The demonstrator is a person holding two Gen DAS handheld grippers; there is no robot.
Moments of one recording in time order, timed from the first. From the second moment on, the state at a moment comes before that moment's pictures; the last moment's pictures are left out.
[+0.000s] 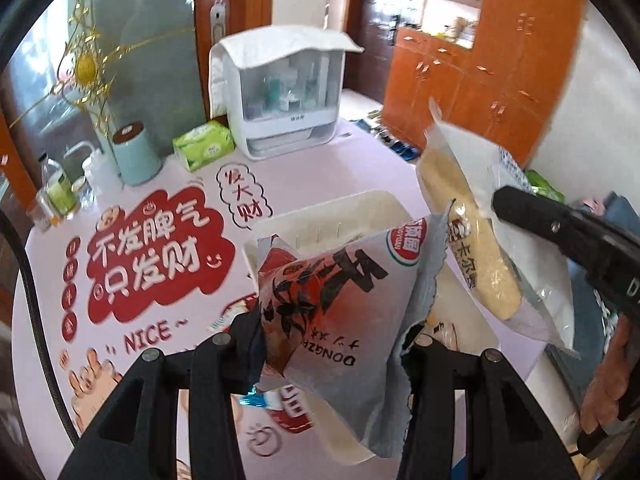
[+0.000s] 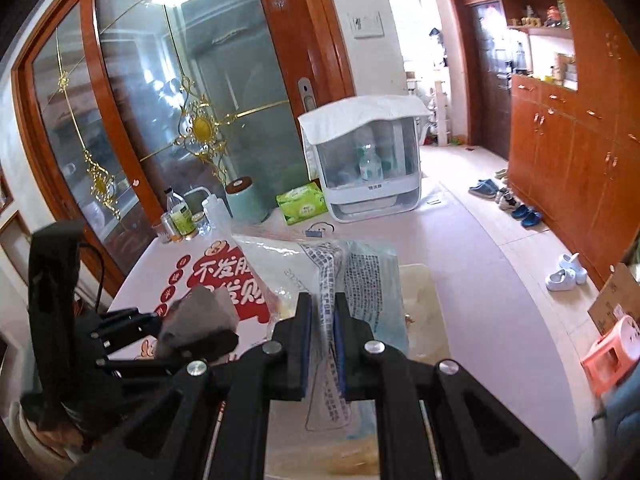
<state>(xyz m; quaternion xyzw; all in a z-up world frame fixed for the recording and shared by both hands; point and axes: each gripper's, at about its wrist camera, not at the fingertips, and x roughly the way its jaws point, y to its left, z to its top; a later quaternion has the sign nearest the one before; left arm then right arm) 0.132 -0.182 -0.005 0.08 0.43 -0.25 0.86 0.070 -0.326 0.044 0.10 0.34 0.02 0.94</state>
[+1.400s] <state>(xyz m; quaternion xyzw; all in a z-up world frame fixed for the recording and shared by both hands) 0.115 -0.149 -0.022 0.05 0.45 -0.04 0.89 0.082 -0.346 0.026 0.09 0.35 0.13 0.92</state>
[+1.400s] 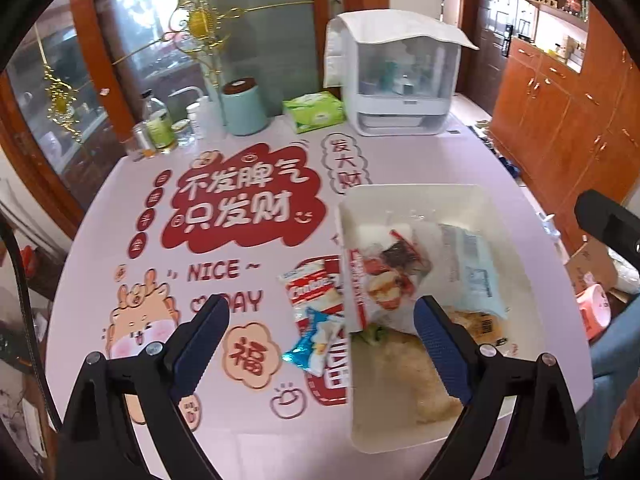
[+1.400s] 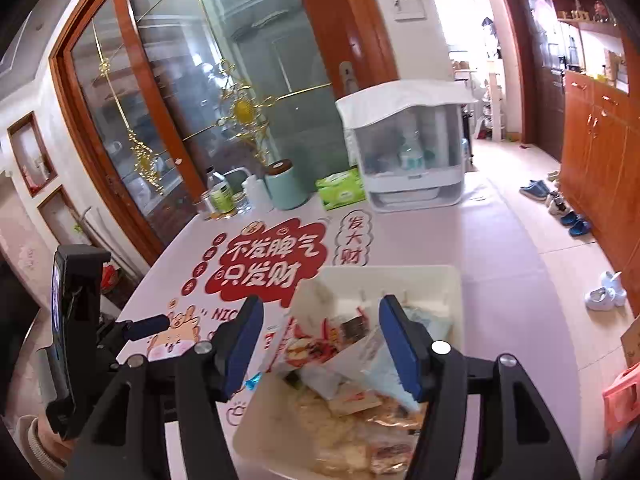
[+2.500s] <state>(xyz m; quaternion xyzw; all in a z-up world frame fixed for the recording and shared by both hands) 0.239 -0.037 -0.126 0.36 0.46 -0.24 0.78 0.093 -0.106 -0.165 0.00 0.49 0.16 0.86</state>
